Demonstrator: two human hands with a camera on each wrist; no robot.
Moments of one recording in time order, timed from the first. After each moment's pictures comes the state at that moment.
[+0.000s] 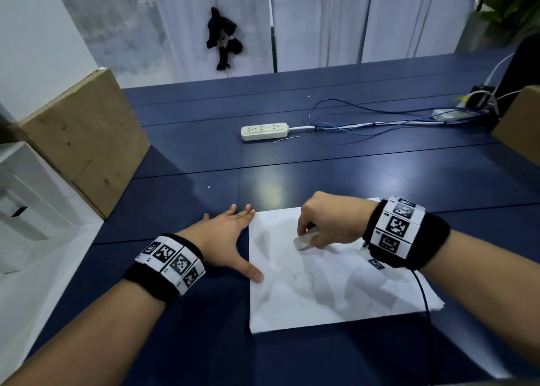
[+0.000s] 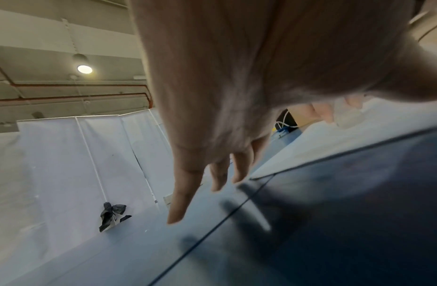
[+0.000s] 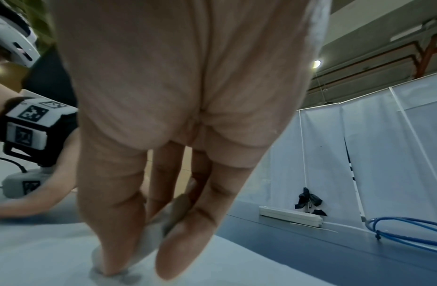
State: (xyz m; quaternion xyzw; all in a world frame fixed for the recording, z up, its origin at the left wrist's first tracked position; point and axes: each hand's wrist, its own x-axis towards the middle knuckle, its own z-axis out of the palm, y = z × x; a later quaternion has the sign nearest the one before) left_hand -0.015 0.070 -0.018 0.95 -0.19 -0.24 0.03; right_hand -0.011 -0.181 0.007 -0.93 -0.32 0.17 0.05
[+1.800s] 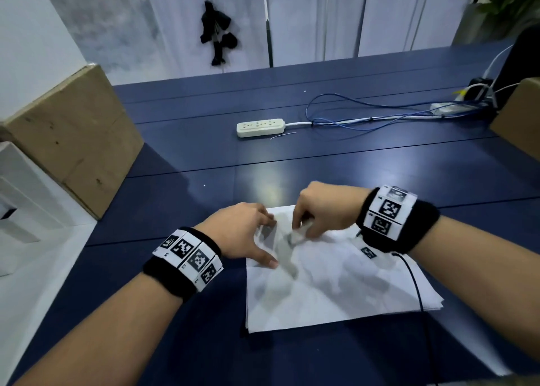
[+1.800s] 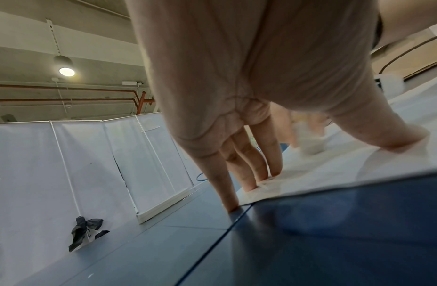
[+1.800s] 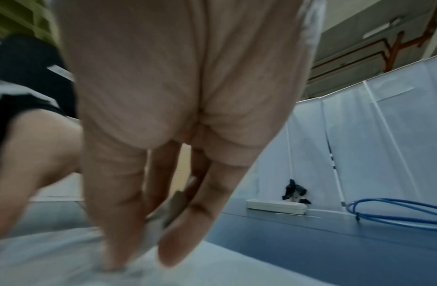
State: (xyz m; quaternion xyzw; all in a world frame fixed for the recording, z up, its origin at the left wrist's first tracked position) left_hand -0.003 0.038 -0.019 0.95 -0.27 -0.16 0.05; right_hand 0.005 -0.180 0.015 -0.93 -0.31 0.18 0.07
